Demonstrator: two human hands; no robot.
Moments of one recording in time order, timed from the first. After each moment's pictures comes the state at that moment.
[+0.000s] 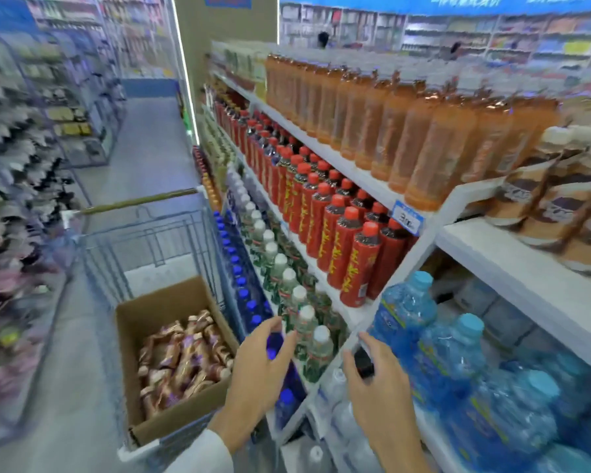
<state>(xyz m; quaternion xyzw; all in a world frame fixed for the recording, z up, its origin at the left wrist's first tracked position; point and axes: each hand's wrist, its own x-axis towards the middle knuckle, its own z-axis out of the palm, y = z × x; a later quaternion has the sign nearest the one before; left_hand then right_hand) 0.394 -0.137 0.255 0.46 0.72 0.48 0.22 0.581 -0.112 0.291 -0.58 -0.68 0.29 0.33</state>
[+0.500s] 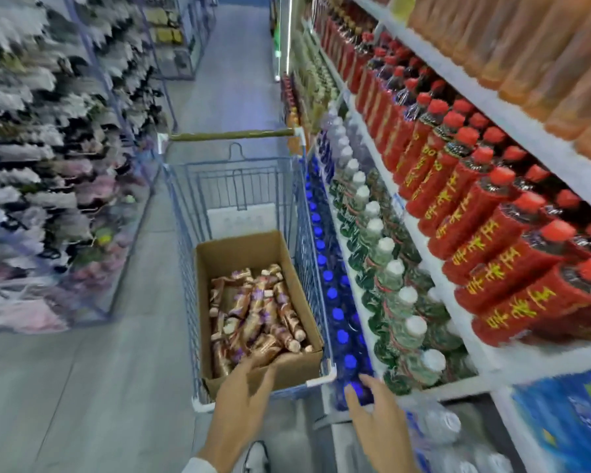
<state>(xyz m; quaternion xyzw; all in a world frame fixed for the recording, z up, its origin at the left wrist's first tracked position) 0.230 -0.216 0.140 0.24 0.83 0.41 0.29 0.416 -0.091 0.154 -0.60 -0.67 0.42 0.11</state>
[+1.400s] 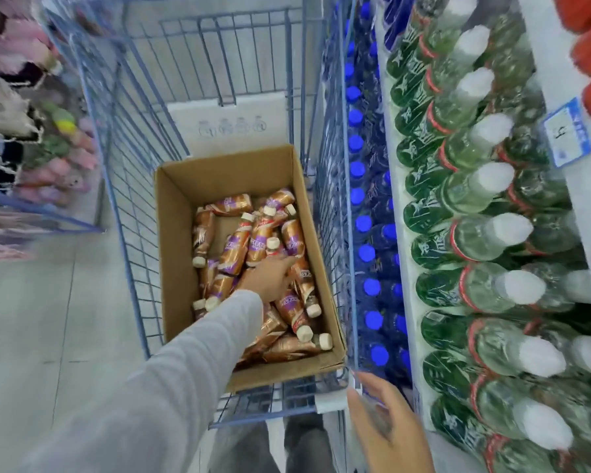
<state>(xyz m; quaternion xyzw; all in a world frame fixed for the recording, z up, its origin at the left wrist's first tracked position) 0.042 0.028 -0.105 0.44 0.80 0.08 0.40 0.326 0.008 0.075 -0.62 -0.61 0.49 0.01</state>
